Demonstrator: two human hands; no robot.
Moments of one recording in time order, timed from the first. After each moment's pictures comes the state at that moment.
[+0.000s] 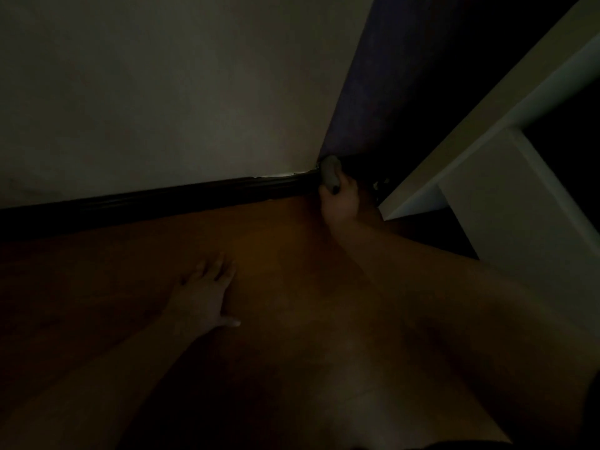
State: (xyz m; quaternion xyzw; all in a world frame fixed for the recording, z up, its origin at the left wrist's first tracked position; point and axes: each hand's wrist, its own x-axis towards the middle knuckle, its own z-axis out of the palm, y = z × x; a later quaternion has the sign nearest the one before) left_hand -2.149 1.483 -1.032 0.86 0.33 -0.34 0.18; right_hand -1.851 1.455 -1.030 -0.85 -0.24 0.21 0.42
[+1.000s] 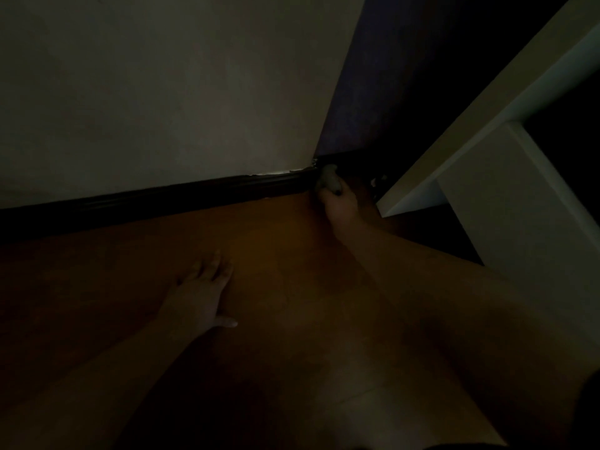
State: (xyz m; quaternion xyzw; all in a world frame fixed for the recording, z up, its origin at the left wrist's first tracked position) left_hand -2.148 1.481 -1.034 0.86 0.32 -0.35 0.17; right_hand -1.841 1.442 -1.040 -0.80 -0.20 0.33 0.46
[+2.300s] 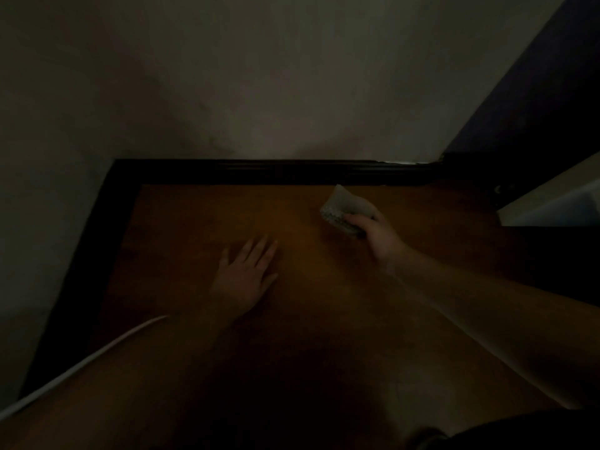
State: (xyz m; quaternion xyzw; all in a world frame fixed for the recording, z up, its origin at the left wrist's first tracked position) left_hand -2.297 1.468 -1.026 0.87 0.44 -0.20 0.11; right_hand -2.018 1.433 -0.996 -0.62 -0.20 0.58 0.48
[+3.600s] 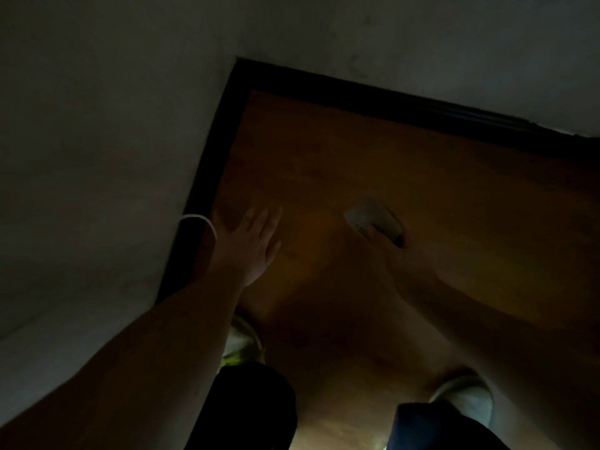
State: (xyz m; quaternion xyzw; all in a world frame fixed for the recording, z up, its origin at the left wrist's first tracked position) left_hand -2.469 1.425 -0.954 0.78 0.53 -0.30 0.14; right_hand -2.191 1.383 -0.937 -0.63 -0.33 0.61 0.36
